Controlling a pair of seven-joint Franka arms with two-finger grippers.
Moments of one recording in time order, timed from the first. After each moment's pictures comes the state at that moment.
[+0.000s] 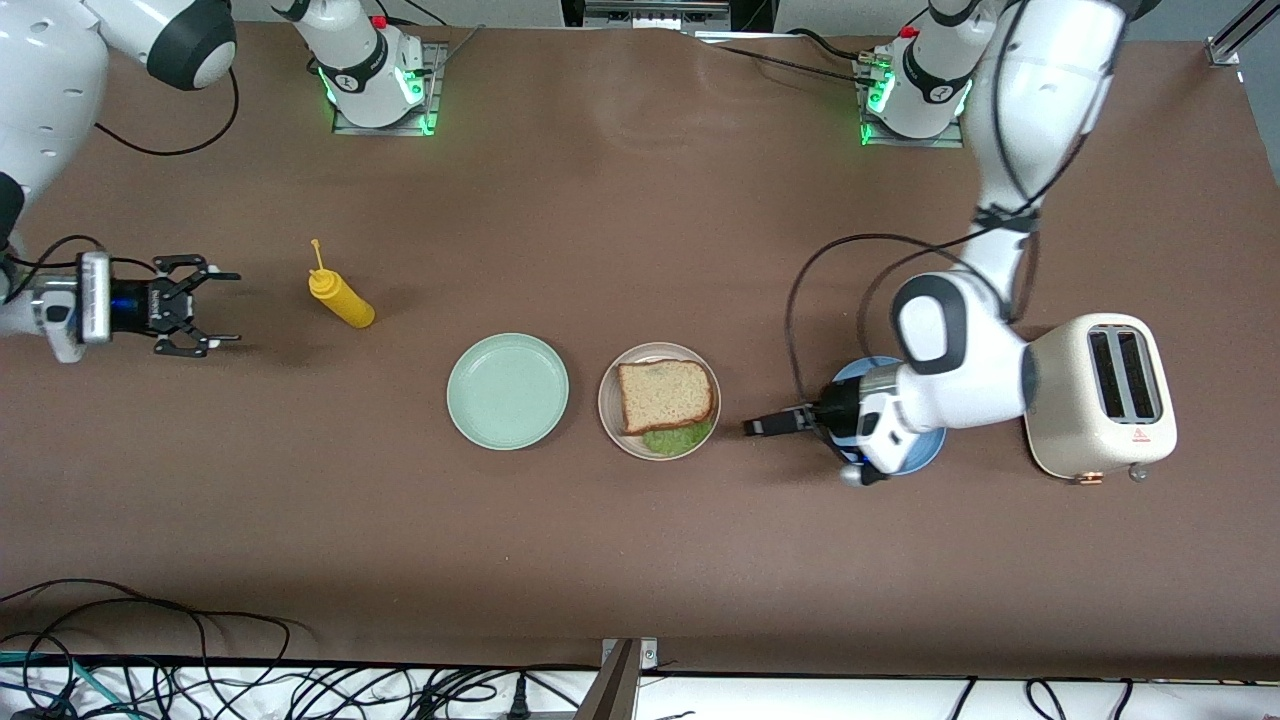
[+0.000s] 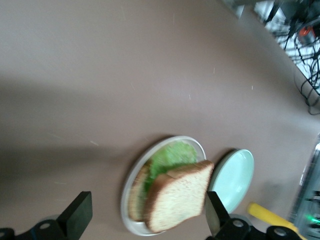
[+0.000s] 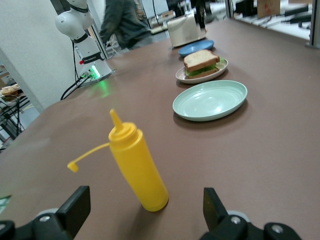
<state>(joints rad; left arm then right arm) -0.23 0.57 0.02 -1.60 -0.82 2.20 0.03 0.11 0.87 -0.86 -1.59 1.16 1.04 -2.36</state>
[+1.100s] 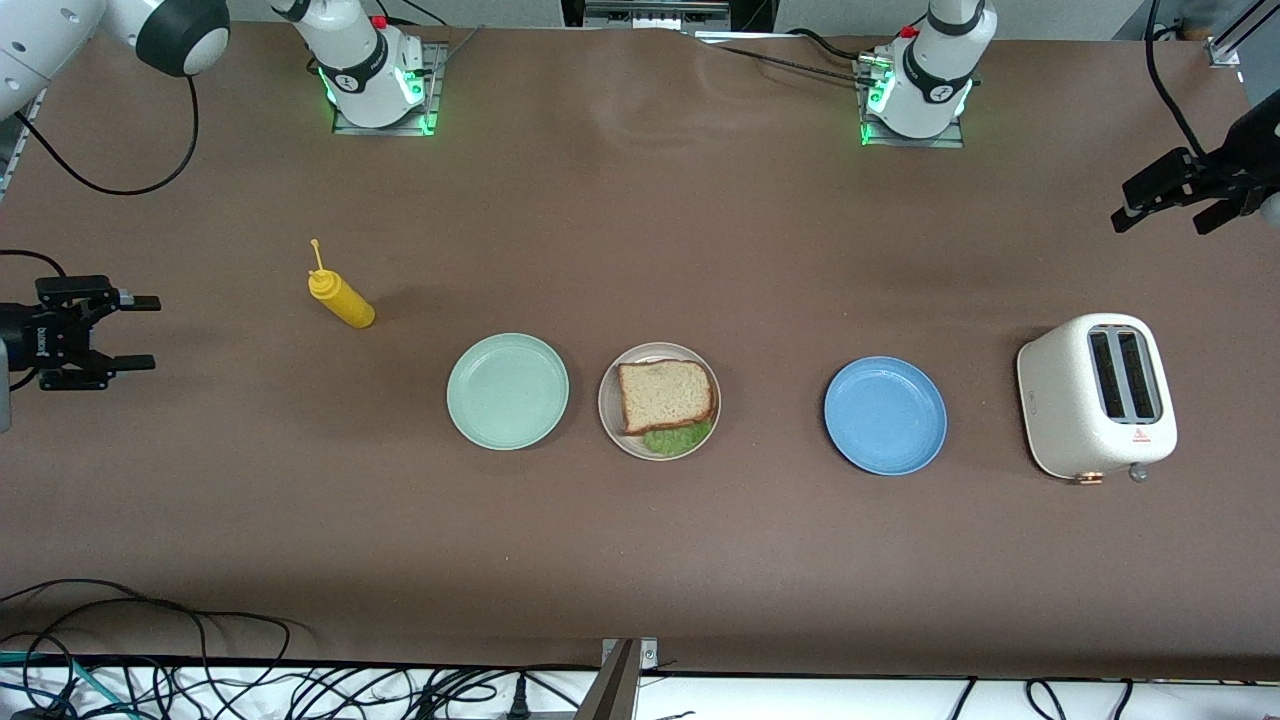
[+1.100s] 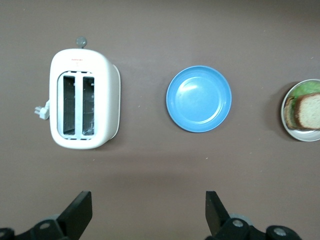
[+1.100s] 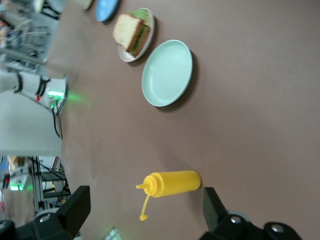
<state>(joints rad) 0.00 -0.13 0.07 -1.75 -0.06 1.62 0.03 0.12 0.81 -0.85 -1.01 1.03 0.97 -1.11</state>
